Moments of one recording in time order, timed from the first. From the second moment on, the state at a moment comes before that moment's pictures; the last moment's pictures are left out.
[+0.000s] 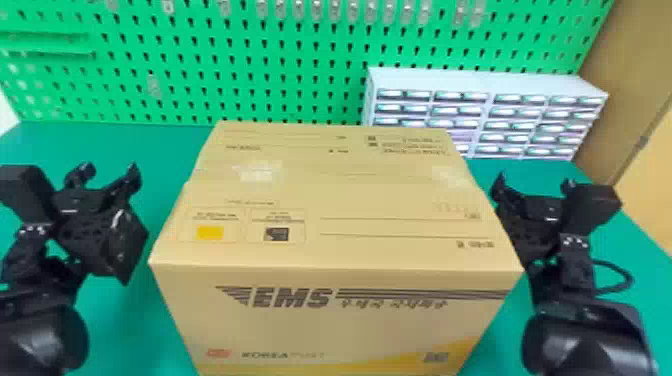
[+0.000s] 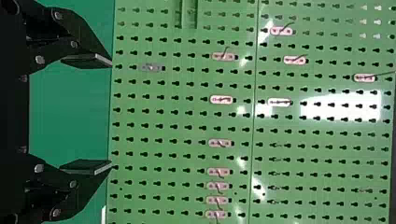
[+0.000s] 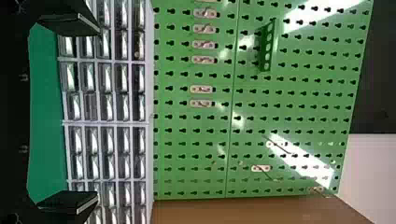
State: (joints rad) left arm -0.19 0.09 0.29 -1.39 0.10 -0.07 -0.33; right arm -0.19 -0.02 -0.27 -1.33 0.02 -0.27 0.06
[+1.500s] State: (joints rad) left arm -0.21 0.09 0.17 -1.39 0.09 -0.06 -0.29; right arm -0.26 0.00 -0.06 -1.26 0.04 -0.28 -0.01
